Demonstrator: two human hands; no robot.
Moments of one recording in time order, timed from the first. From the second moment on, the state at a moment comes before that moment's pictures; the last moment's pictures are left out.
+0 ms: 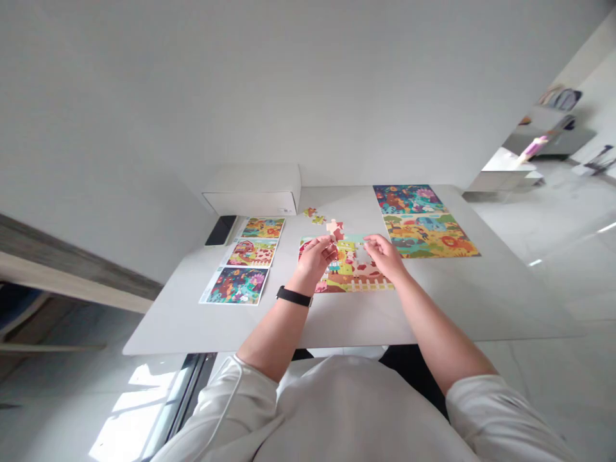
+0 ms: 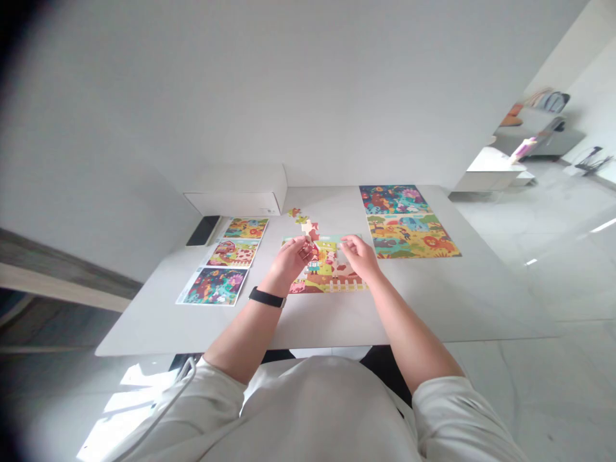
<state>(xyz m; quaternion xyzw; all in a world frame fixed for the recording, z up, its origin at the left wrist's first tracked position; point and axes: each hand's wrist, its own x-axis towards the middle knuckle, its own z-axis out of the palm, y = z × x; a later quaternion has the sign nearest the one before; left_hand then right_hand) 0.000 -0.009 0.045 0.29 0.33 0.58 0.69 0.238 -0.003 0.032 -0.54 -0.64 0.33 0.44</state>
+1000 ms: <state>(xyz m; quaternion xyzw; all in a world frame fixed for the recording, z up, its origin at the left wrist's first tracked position) 0.015 -0.012 0.020 0.34 0.40 0.54 0.66 0.214 0.006 0.008 -0.49 -0.63 0.38 0.46</state>
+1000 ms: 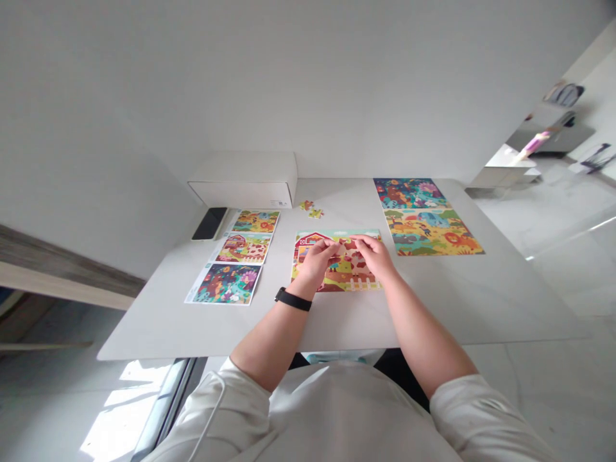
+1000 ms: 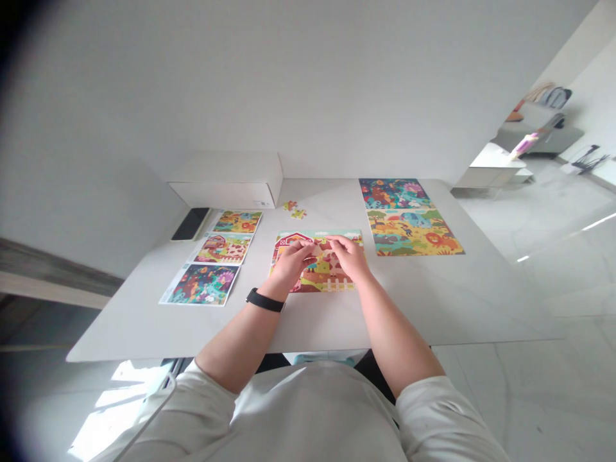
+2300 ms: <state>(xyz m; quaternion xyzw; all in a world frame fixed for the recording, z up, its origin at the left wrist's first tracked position) 0.016 -0.017 0.006 0.73 0.51 0.39 0.25 0.283 0.025 0.010 -0.48 -0.77 0.19 0.37</state>
